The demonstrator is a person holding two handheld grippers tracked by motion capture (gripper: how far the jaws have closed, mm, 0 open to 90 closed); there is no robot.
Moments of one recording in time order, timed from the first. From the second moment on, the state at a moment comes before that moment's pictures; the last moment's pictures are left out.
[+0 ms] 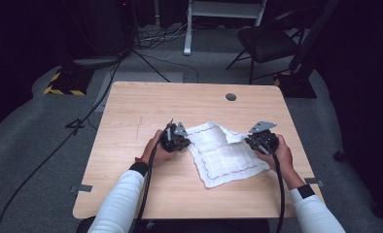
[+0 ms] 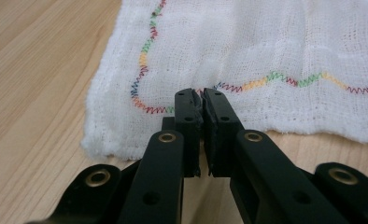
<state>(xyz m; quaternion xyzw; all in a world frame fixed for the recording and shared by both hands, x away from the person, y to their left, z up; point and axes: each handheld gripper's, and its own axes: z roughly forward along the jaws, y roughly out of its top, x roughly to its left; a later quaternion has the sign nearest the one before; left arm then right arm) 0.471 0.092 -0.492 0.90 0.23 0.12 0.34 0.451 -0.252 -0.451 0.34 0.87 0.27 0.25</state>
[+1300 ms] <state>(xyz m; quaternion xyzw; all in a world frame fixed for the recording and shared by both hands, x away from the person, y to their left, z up) 0.500 0.100 -0.499 0.85 0.37 0.12 0.35 0.564 -0.250 -0.471 0.42 0.84 0.28 0.18</state>
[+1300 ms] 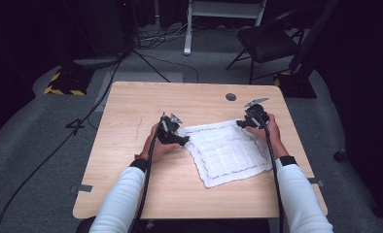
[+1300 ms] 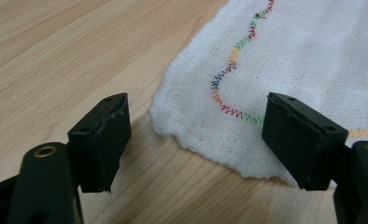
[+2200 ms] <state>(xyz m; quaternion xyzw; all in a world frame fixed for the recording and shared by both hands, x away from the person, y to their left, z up) 0.488 0.117 -0.455 0.84 0.30 0.16 0.42 0.535 -0.257 -0.420 0.38 0.83 0.37 0.16</state>
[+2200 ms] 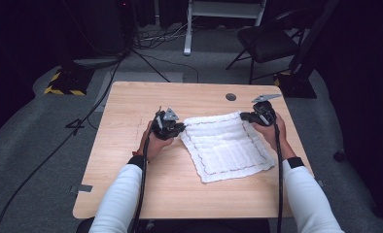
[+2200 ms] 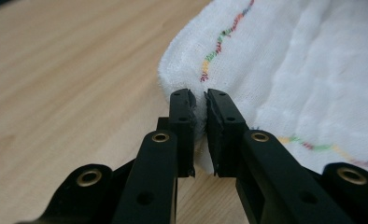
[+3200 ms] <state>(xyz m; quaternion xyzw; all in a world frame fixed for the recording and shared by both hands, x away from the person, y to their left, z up) 0.372 0.147 -0.322 0.84 0.17 0.21 0.47 0.374 -0.272 -0.313 0.27 0.79 0.50 0.23</state>
